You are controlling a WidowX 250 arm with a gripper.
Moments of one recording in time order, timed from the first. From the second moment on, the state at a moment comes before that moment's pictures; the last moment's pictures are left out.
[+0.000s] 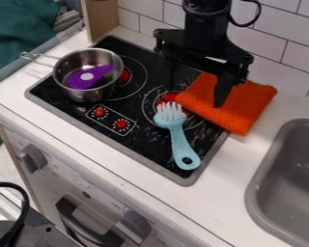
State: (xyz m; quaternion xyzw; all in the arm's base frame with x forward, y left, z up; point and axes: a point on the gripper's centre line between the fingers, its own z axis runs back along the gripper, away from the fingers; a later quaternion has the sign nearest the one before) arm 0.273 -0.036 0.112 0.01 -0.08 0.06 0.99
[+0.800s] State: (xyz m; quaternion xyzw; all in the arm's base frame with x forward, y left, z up) arm 0.307 0.065 0.101 0.02 -0.08 0.08 0.99
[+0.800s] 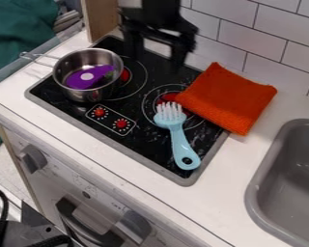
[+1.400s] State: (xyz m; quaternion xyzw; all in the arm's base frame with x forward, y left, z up) arm 0.299 0.117 0.083 0.01 -0.09 -0.05 0.99
